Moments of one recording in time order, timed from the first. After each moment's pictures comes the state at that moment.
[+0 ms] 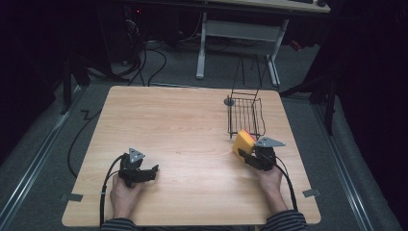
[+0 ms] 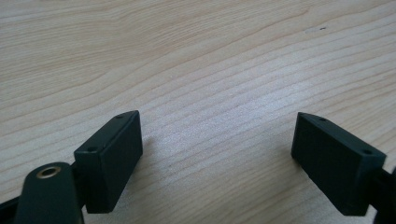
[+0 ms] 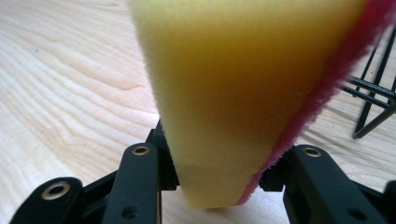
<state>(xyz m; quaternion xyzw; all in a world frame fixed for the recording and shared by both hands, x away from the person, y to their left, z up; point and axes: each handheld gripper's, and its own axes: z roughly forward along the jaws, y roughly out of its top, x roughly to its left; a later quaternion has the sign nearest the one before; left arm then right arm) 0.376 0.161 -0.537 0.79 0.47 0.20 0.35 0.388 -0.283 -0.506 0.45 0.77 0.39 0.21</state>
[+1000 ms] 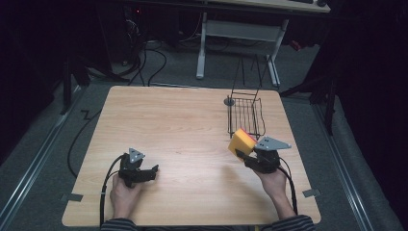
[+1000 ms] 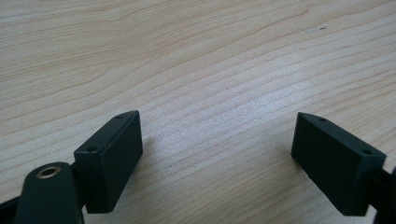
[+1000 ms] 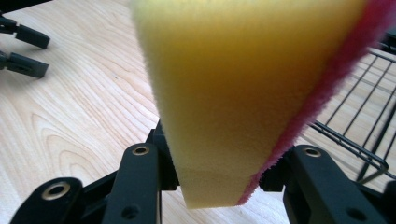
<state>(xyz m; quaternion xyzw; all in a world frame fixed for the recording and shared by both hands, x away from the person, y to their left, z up) 0.376 0.161 -0.537 0.79 0.47 0.20 0.35 0.357 -0.265 -0.450 0.38 0.79 0.43 0.22</state>
